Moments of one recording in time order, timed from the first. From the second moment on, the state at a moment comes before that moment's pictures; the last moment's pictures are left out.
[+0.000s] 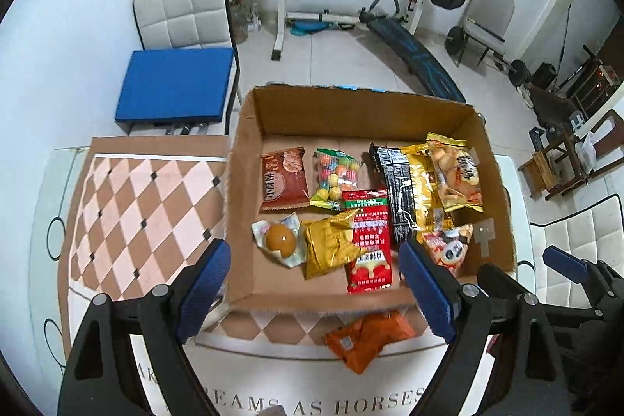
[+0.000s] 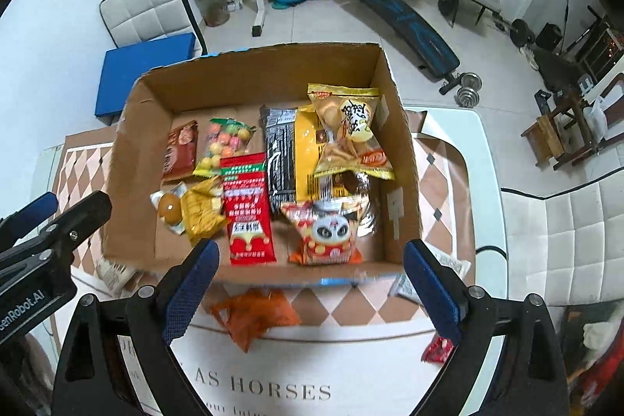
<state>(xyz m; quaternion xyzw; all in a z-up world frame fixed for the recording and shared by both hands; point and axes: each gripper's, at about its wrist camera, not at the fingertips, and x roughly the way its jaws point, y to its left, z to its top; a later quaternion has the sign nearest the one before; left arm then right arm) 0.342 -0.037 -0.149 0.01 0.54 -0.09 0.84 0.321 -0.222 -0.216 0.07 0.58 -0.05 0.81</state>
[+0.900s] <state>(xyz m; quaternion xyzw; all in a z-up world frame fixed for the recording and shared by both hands) 0.260 -0.090 -0.250 0.08 0.61 -0.12 0.78 0.175 -0.354 -0.294 0.22 0.64 -0.15 0.72</state>
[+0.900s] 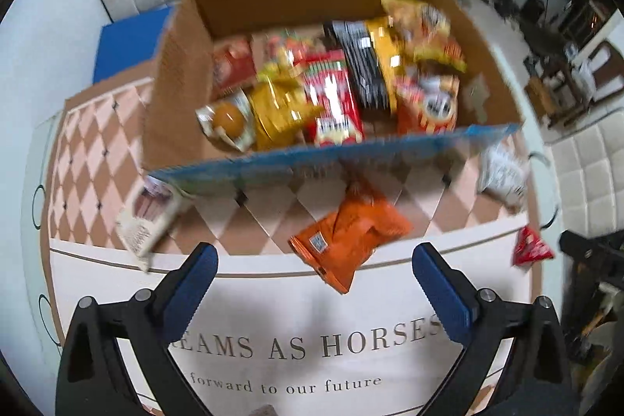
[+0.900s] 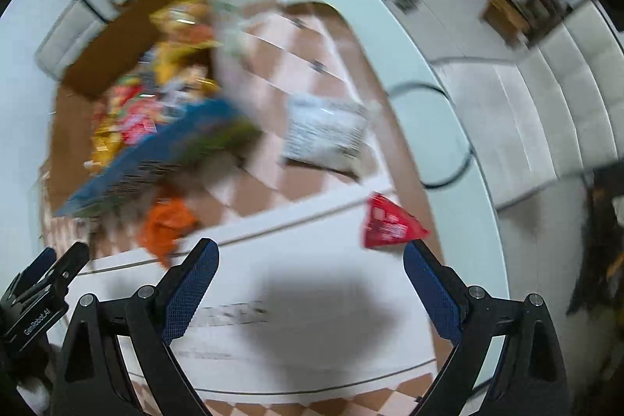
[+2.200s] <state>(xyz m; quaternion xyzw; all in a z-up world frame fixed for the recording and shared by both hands) 0.217 -0.127 -0.341 0.11 0.70 -0.17 0.69 0.153 -0.349 -0.397 0.28 0.68 -0.14 0.66</state>
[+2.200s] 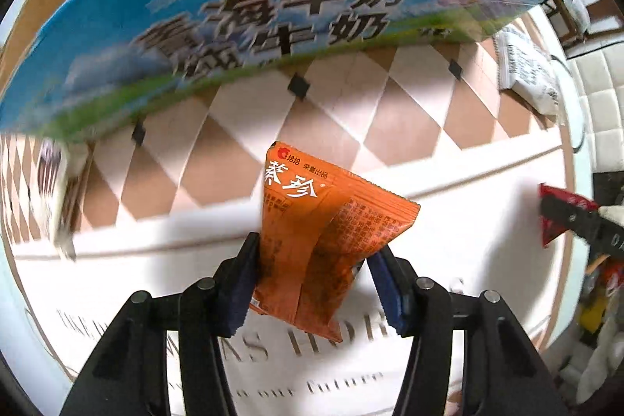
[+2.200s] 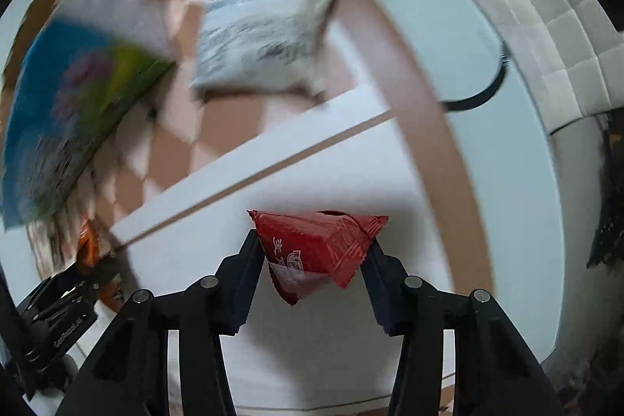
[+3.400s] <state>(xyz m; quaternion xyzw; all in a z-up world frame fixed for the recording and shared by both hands) 0.419 -0.040 -0.250 -0.01 0.69 -0.11 0.71 0.374 -0.214 -0.307 0.21 0.66 0.02 0.72</state>
